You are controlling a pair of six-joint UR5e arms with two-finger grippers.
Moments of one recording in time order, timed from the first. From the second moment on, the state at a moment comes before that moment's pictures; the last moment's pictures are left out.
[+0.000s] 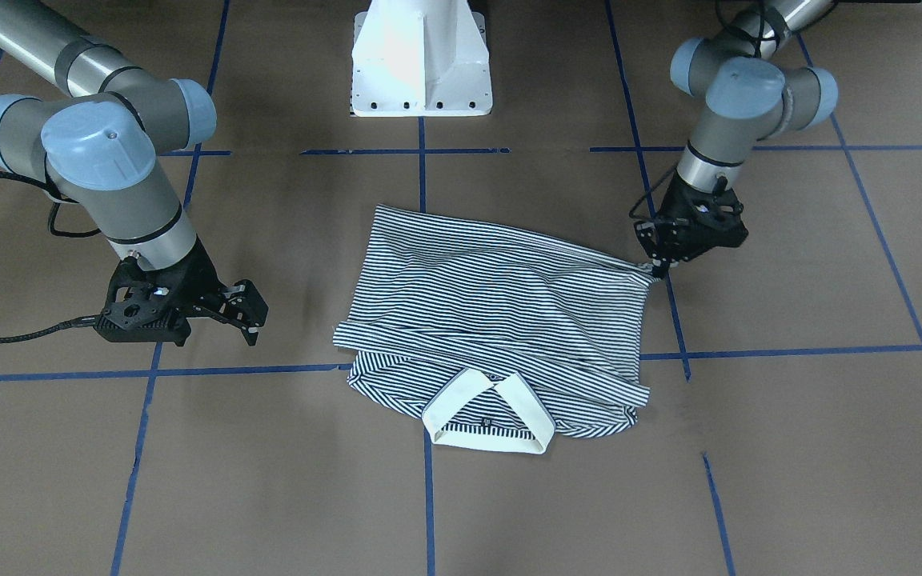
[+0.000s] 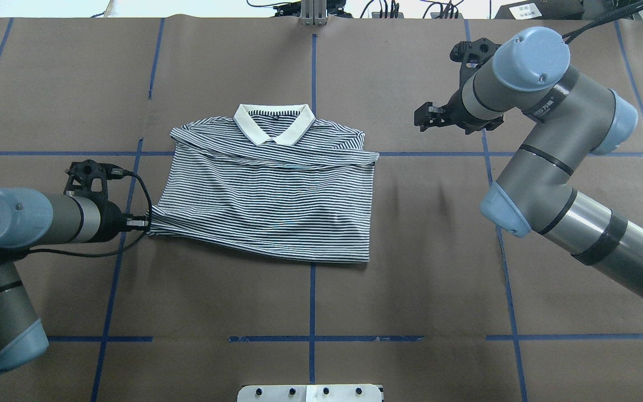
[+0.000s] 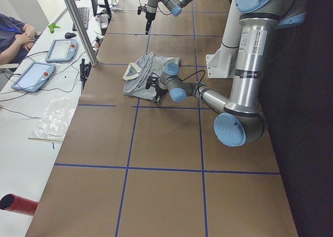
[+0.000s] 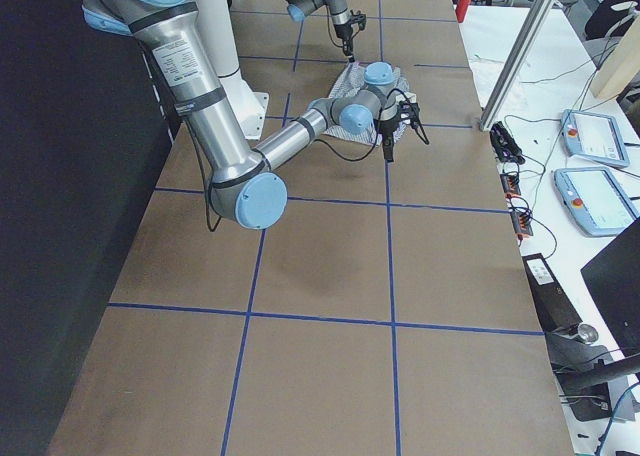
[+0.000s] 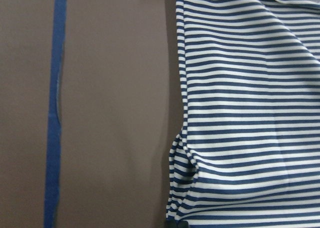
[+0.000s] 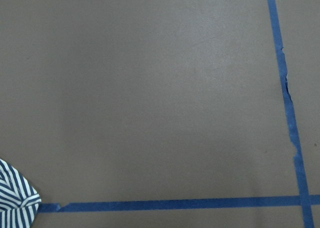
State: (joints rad) left arm -0.72 -1.79 -1.64 -2.17 -1.73 -0.96; right arm 0.81 -1.08 1.63 -1.33 1.90 1.07
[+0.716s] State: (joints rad) left arm -0.98 -2.25 -0.94 -2.33 -1.68 -0.70; right arm 0.81 -1.08 1.63 -1.33 1.90 1.08
